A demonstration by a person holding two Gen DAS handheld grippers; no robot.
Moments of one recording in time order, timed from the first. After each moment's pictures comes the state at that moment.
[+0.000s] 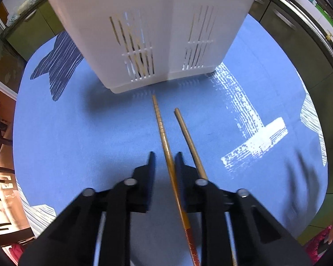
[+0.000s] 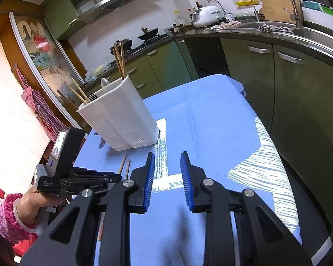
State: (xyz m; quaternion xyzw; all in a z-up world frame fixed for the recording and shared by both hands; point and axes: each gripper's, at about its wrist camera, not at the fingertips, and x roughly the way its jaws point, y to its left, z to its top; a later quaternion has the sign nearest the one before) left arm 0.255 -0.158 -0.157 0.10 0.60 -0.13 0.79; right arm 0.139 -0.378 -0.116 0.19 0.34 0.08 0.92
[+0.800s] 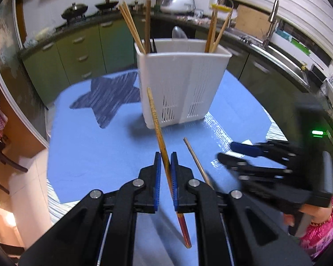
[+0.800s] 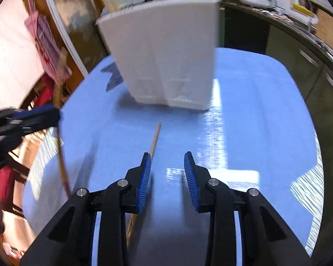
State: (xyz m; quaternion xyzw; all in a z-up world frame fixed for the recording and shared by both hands) left arm 0.180 -0.084 -0.058 0.06 0.43 -0.16 0.89; right arm 0.221 -0.233 -0.167 0.01 0.47 0.13 0.87
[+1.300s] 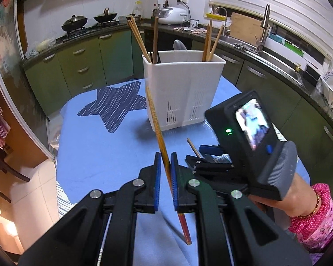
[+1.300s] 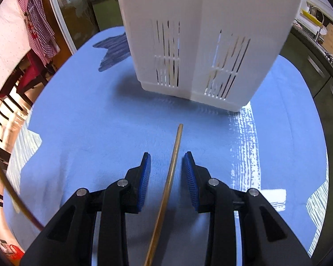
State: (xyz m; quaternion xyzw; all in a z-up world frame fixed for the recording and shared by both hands) left arm 0.158 -0.066 -0.052 0.07 0.40 -0.17 0.90; right arm 0.262 -0.175 -0.206 -0.05 0.51 0.10 0.86
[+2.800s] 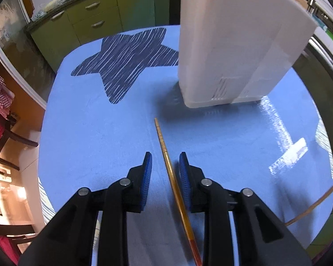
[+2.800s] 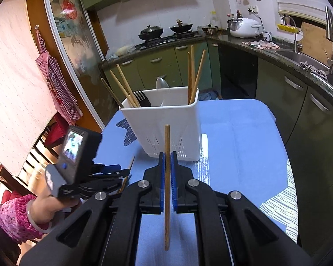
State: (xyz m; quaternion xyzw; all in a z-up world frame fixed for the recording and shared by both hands) left arm 0.263 -0.077 -0.142 0.07 0.54 -0.08 0.83; right arm 0.178 -0.279 -0.045 0.08 0.35 0.14 0.92
